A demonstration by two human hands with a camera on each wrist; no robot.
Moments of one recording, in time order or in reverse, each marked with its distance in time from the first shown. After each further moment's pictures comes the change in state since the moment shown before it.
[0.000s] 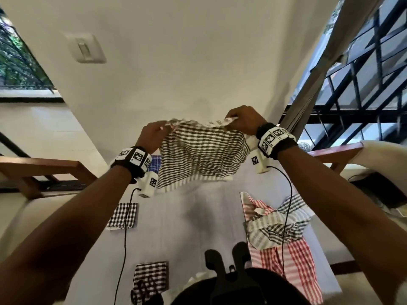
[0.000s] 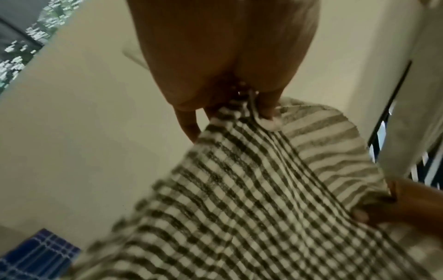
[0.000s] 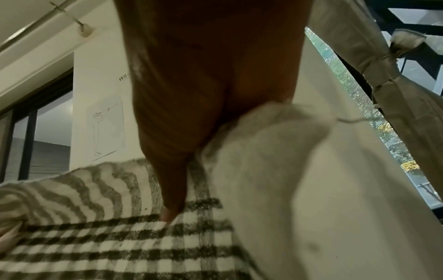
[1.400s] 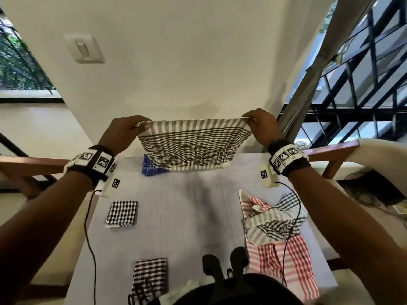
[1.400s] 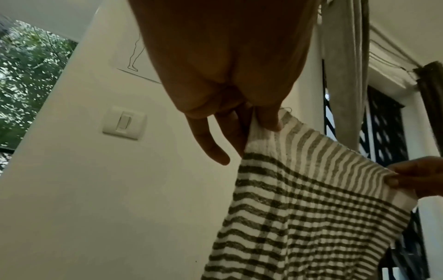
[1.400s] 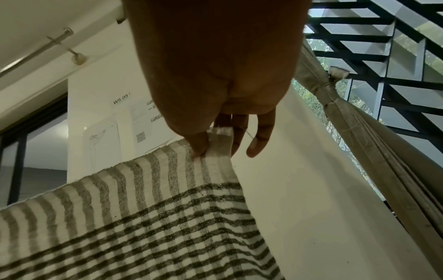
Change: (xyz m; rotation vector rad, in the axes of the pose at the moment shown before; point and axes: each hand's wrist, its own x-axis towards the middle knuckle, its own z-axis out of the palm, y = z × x) left_hand -0.036 0.015 -0.078 0.310 -0.024 0.170; right_hand -0.057 0.031 0.003 -0.014 0.387 0.009
